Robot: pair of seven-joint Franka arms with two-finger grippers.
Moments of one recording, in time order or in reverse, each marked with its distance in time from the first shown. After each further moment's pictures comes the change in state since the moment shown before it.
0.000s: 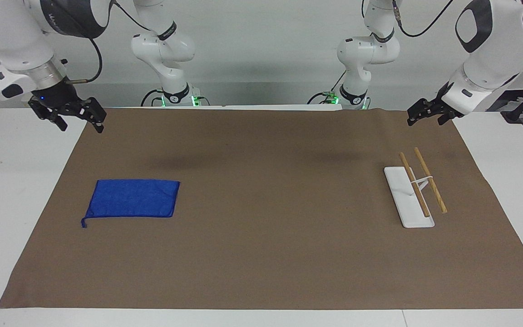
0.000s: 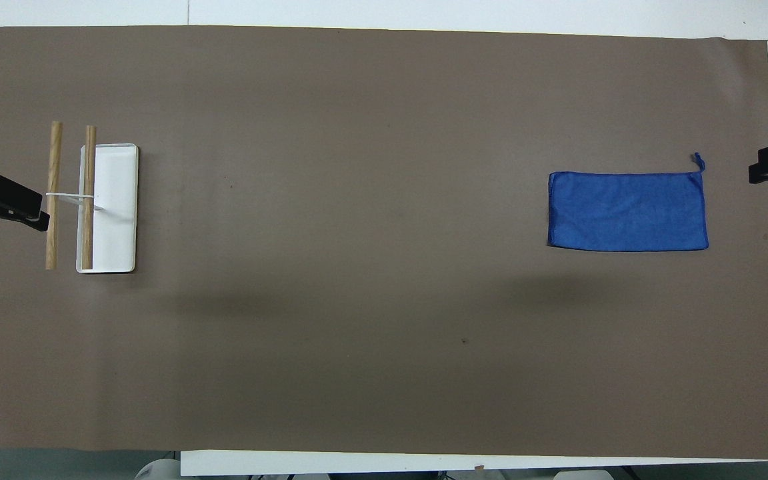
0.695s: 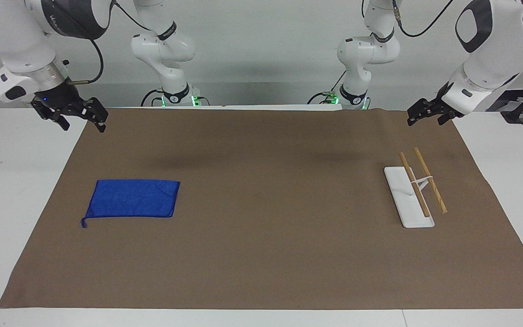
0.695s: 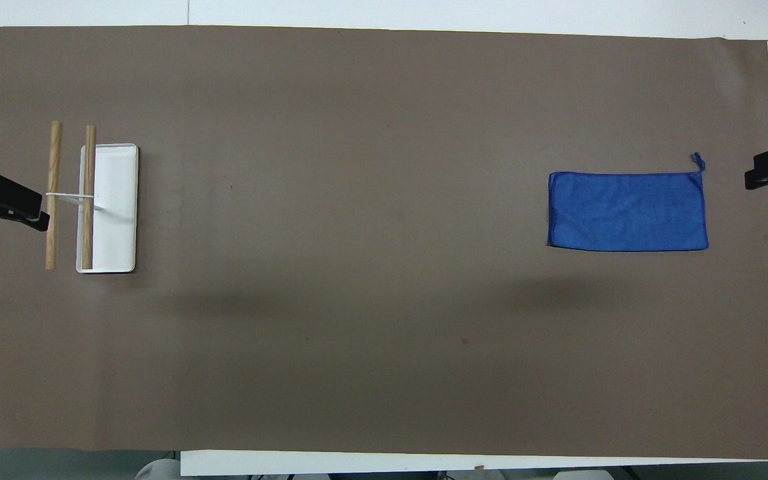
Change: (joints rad) left arm 0.000 0.000 0.000 0.000 0.000 0.000 0.000; right arm -0.001 -0.009 0.000 -0.047 0.000 0.019 -0.002
